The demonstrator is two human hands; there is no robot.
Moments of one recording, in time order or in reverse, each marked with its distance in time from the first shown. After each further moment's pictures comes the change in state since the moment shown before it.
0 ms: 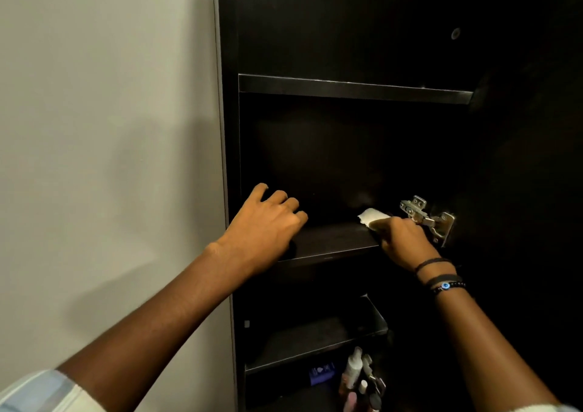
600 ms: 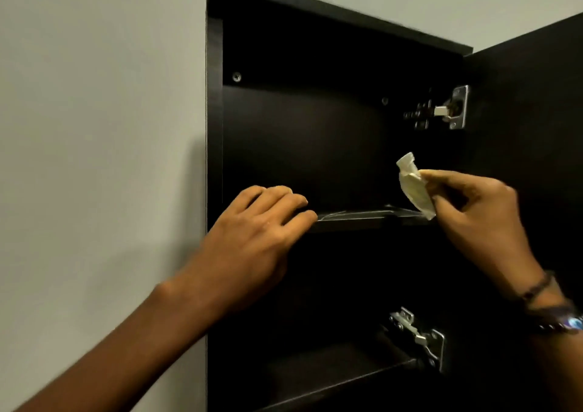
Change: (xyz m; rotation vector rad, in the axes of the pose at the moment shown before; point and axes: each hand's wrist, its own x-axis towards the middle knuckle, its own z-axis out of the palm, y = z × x) left_hand 0.040 -0.057 -0.129 0.062 0.700 0.101; right_hand -0.015 -0.024 -0.223 0.477 0.820 -0.239
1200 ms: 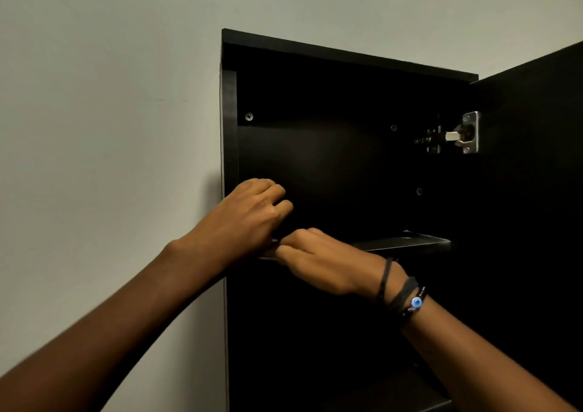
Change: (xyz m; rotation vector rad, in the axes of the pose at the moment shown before) left_hand 0.039 -0.079 0.013 0.144 -0.183 0.102; right_hand 0.024 -0.107 0.116 0.067 -0.988 -0.150
